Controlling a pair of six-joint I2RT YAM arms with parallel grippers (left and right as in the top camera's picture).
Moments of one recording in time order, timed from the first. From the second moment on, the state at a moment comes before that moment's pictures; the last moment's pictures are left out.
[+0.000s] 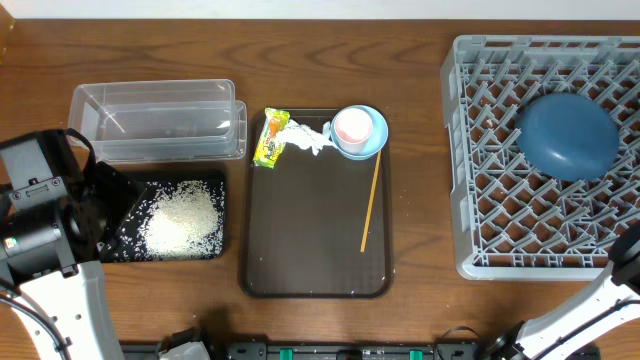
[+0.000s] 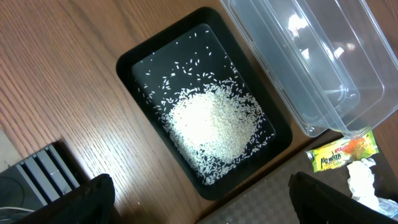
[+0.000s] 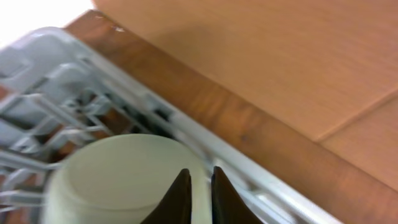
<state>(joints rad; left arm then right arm) 0.37 1.12 1.40 -1.39 -0.14 -0.66 -0.71 2.13 1.64 -0.14 0.14 0.17</state>
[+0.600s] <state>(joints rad) 0.37 1.12 1.40 -1.39 -0.14 -0.66 -0.72 2.13 1.66 -0.23 -0.15 0.18</state>
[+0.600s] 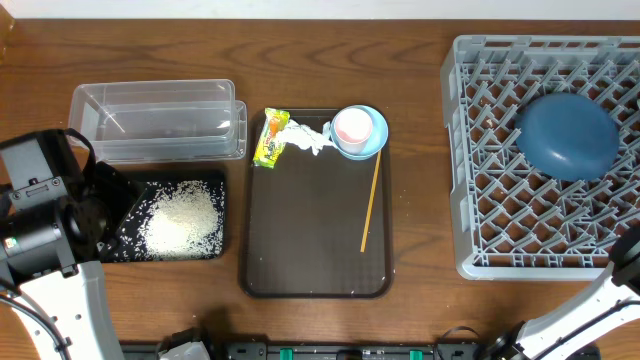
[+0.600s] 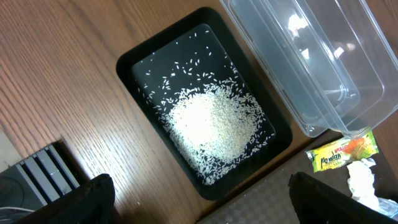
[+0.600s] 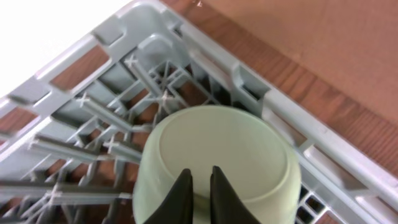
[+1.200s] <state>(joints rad) 0.37 1.12 1.40 -1.39 -0.14 -0.66 -0.72 1.88 1.64 -0.30 -0.77 0.37</state>
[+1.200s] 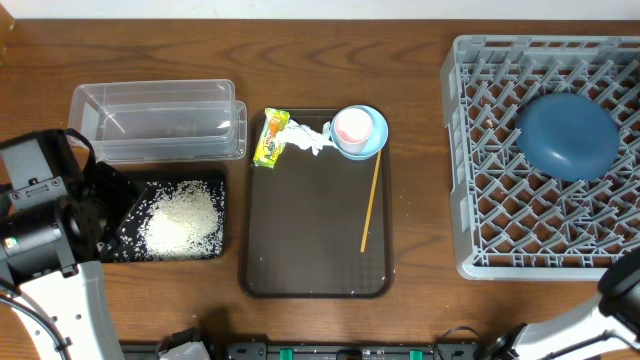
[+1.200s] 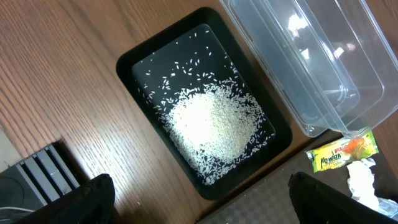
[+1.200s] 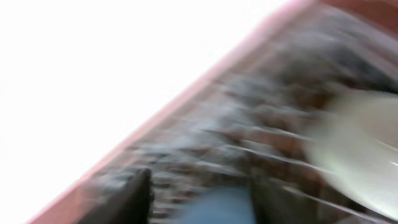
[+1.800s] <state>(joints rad) 0.37 1.12 1.40 -1.38 -0.14 -0.66 0.19 1.79 1.64 -0.42 -0.71 0.41</state>
